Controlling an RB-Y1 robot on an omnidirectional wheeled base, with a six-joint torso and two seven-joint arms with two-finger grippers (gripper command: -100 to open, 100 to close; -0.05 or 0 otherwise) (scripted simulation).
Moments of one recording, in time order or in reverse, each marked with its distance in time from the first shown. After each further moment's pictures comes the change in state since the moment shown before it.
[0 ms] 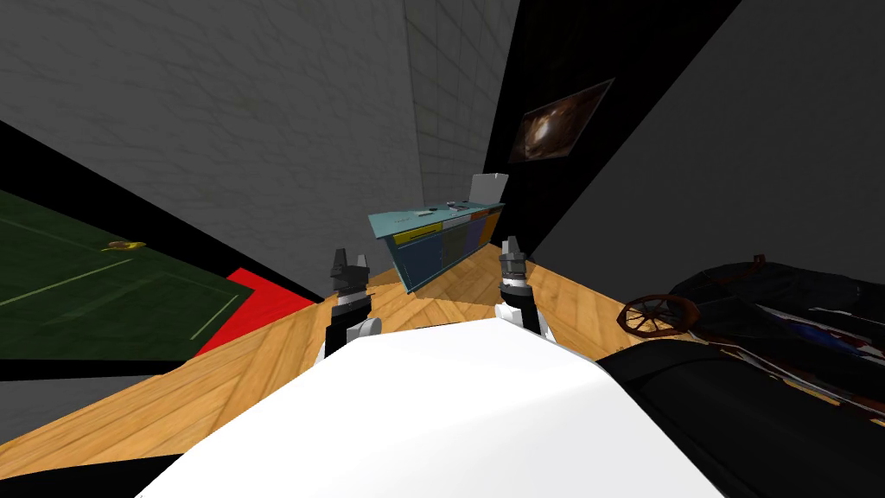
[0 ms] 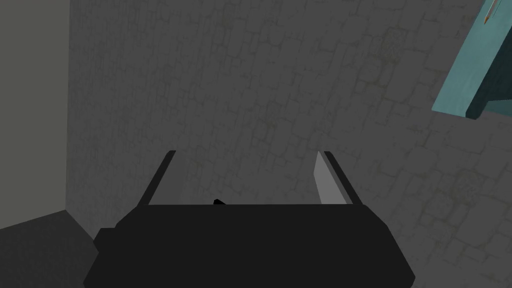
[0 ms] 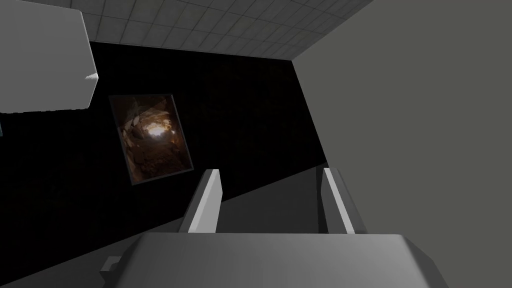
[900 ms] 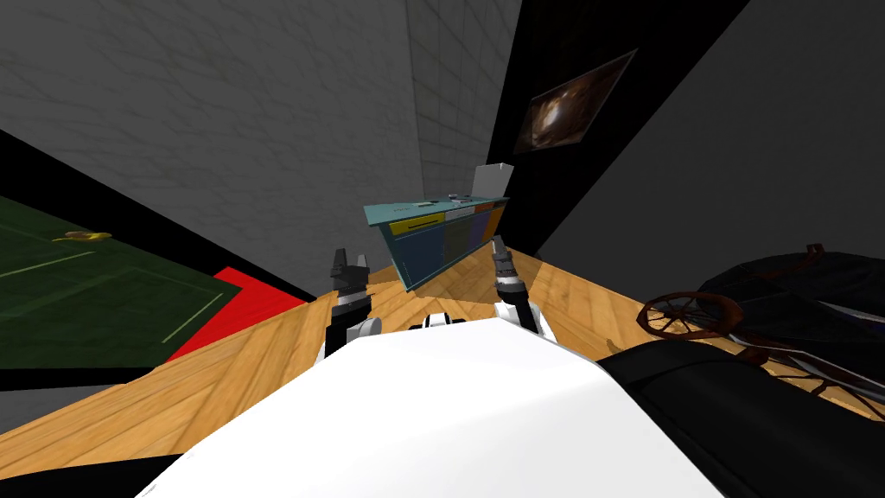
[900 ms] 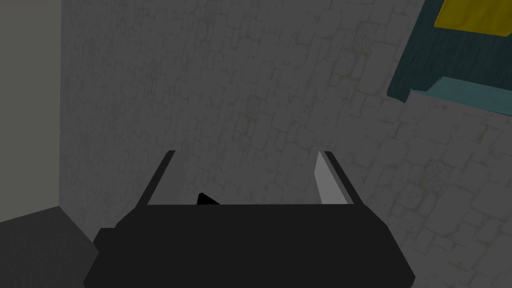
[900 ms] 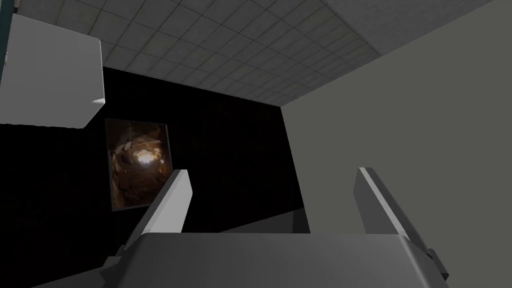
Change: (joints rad) left arm 0.000 0.000 0.000 0.000 0.000 0.000 0.000; right arm -0.040 -0.091 0.032 0.023 0.115 0.042 0.057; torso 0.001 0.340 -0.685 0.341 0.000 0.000
